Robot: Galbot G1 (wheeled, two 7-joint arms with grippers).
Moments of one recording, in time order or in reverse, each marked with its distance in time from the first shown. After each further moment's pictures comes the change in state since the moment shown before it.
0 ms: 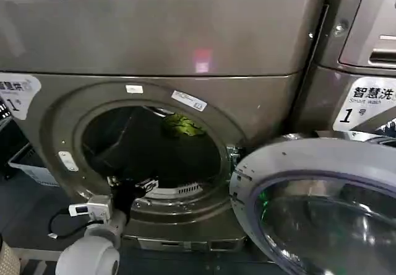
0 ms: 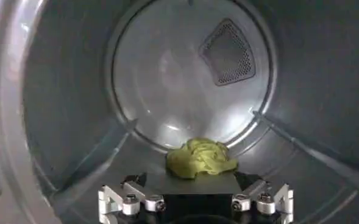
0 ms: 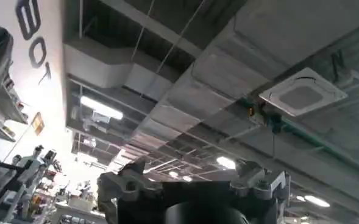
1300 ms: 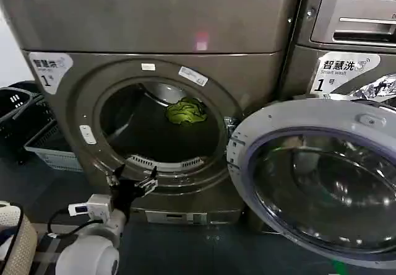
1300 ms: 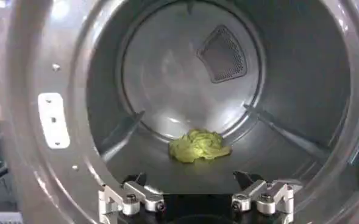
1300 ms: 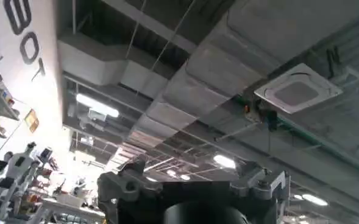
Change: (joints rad) left arm -0.001 0.001 -0.005 -0.002 0.001 0.000 0.000; right arm 0.001 -0.015 -0.005 -0.002 -0.001 0.001 0.001
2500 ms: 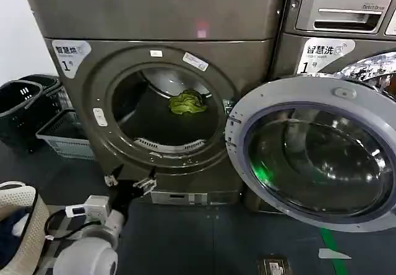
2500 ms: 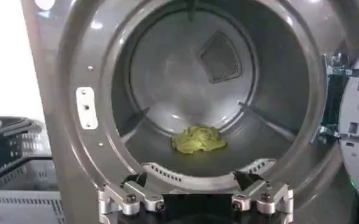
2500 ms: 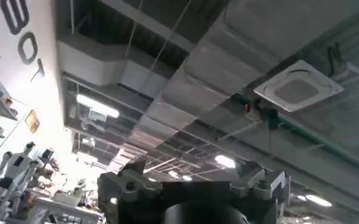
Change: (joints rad) left arm -0.006 0.001 -0.004 0.003 -0.003 0.000 -0.005; right arm -0.002 -0.004 0.000 -0.005 0.000 0.001 -0.001
